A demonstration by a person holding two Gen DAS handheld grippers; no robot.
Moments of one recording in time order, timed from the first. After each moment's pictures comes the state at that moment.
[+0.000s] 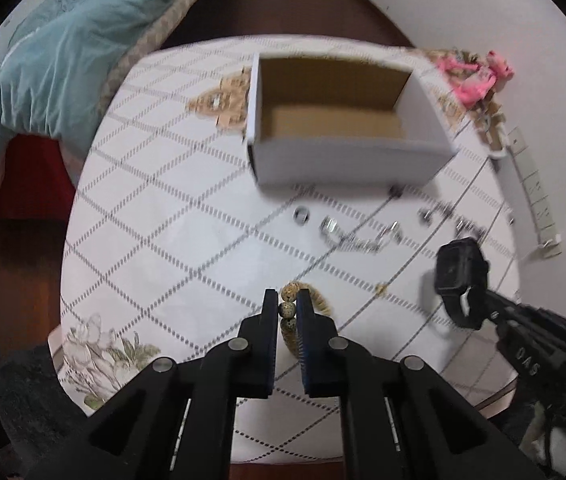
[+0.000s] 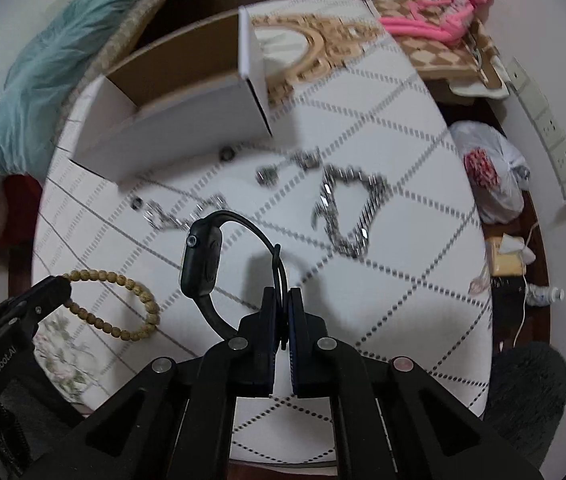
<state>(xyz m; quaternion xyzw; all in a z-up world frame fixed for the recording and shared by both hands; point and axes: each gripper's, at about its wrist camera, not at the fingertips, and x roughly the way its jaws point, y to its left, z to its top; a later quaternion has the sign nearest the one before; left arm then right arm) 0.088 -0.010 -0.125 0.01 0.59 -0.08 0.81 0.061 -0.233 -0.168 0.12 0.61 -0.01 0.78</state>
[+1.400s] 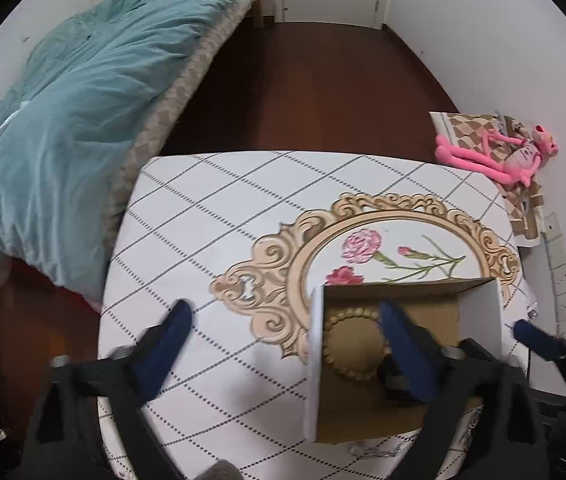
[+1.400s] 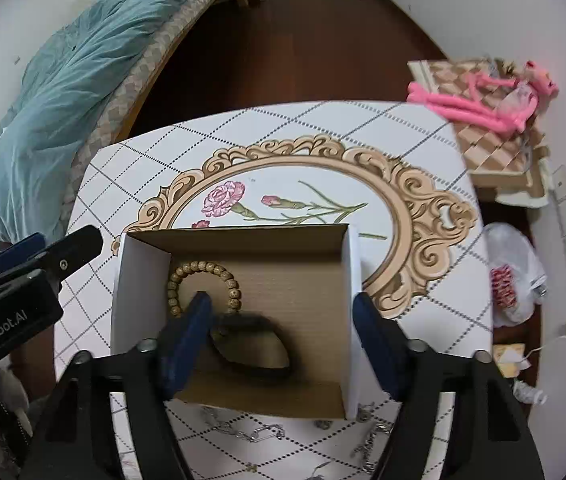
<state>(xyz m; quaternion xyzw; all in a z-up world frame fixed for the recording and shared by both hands) 0.280 0.002 -0.110 0.02 0.55 -0.02 0.84 0.252 -0.202 -0.134 0.07 0.59 0.02 0.81</state>
